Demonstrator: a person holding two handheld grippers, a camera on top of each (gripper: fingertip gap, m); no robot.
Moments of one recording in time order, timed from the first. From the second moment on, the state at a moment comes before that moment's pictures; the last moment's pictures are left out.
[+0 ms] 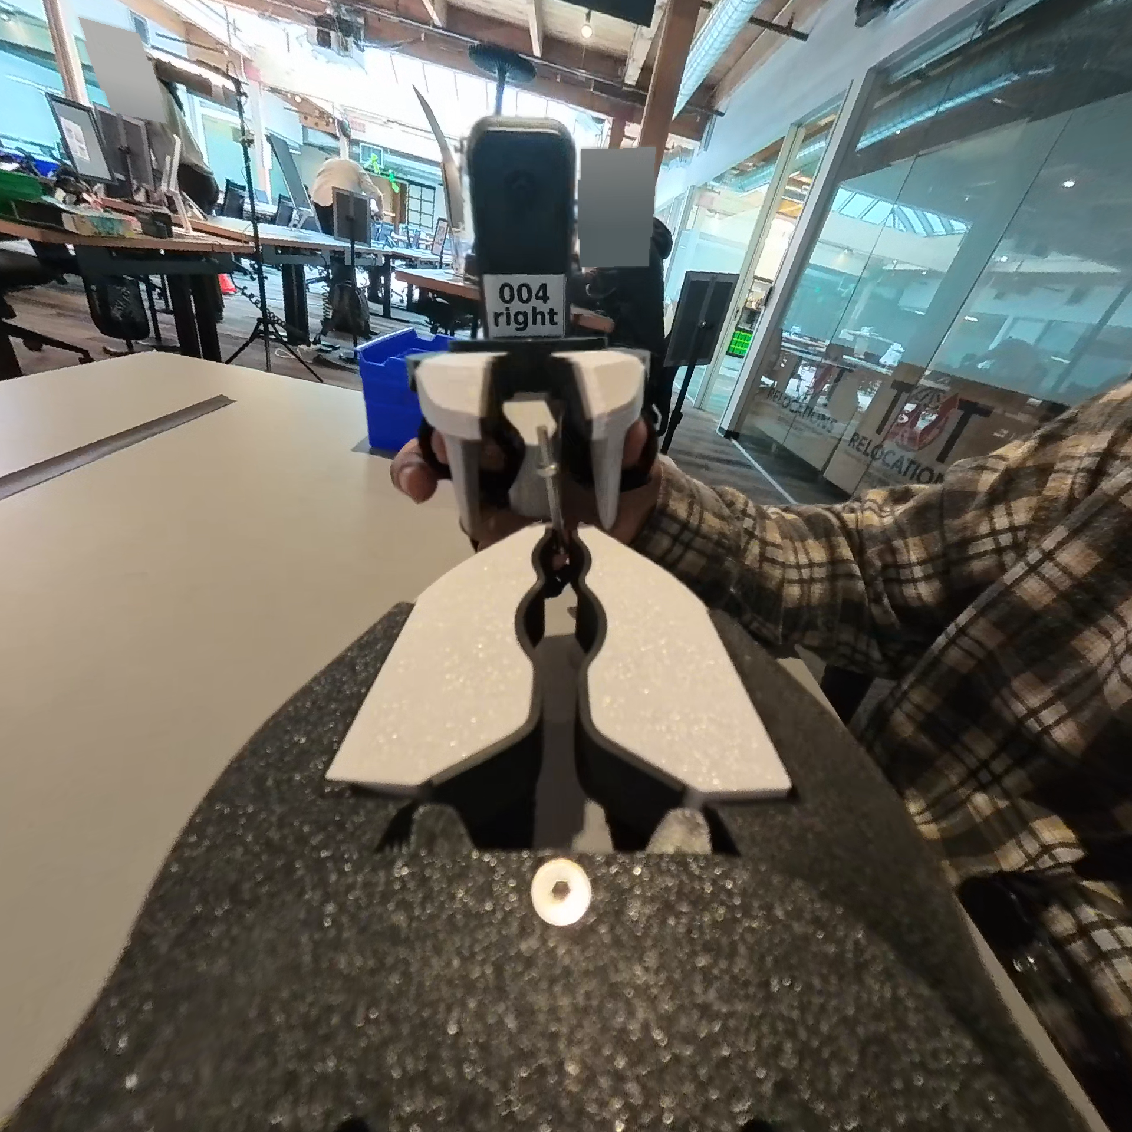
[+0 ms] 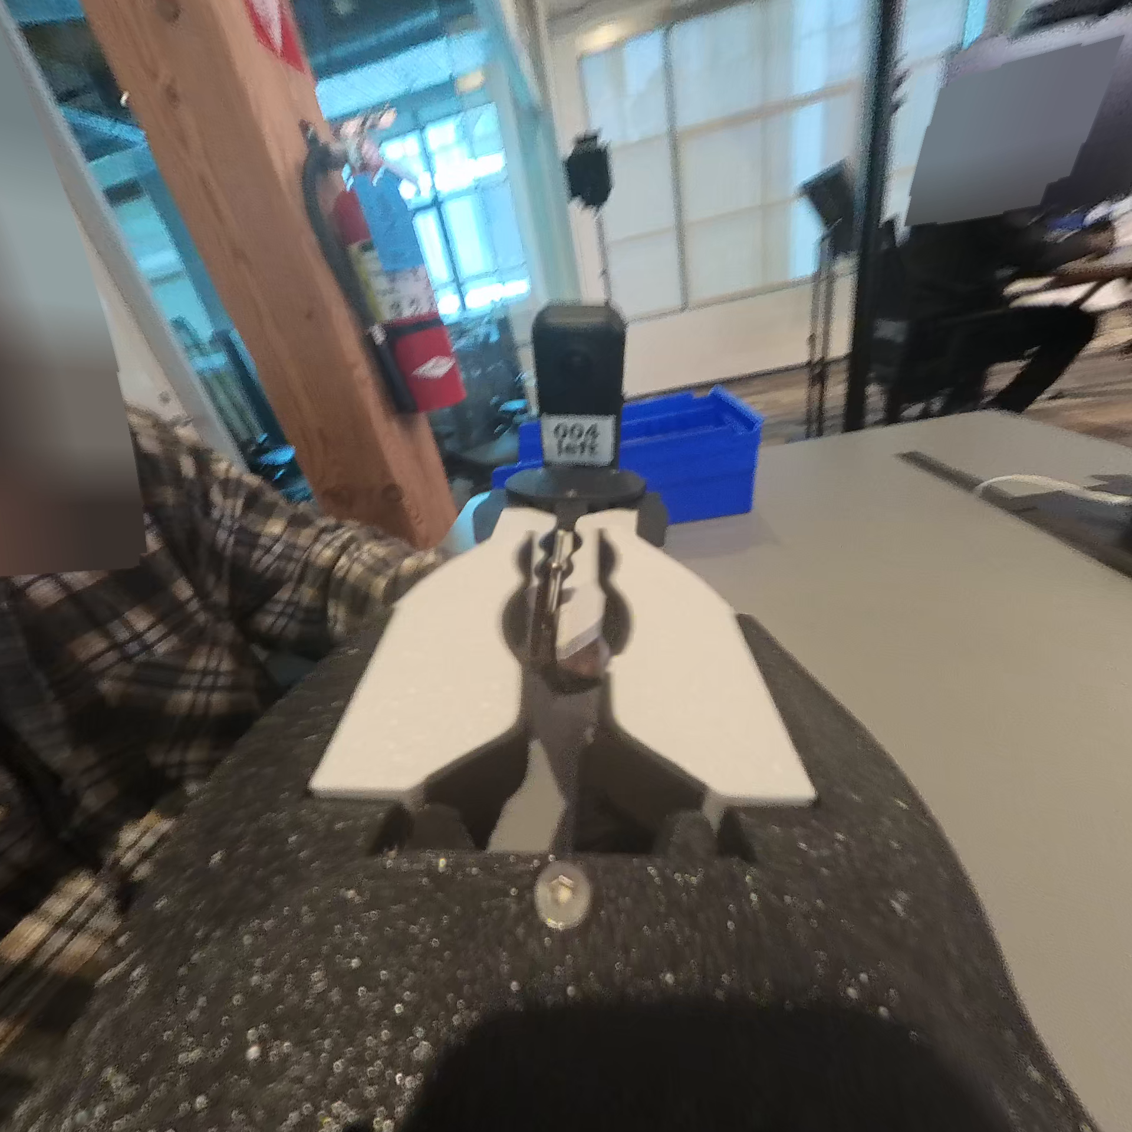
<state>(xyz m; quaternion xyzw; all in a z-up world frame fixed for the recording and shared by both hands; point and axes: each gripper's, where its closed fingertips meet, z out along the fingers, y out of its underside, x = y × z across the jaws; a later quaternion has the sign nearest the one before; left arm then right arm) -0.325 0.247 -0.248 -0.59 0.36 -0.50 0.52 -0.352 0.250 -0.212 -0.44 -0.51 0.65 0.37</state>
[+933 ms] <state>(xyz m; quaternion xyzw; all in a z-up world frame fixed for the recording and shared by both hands) -0.325 0.223 -0.215 -0.52 0.39 -0.50 0.58 -0.362 0.257 -0.196 -0.51 -0.49 0.56 0.43</state>
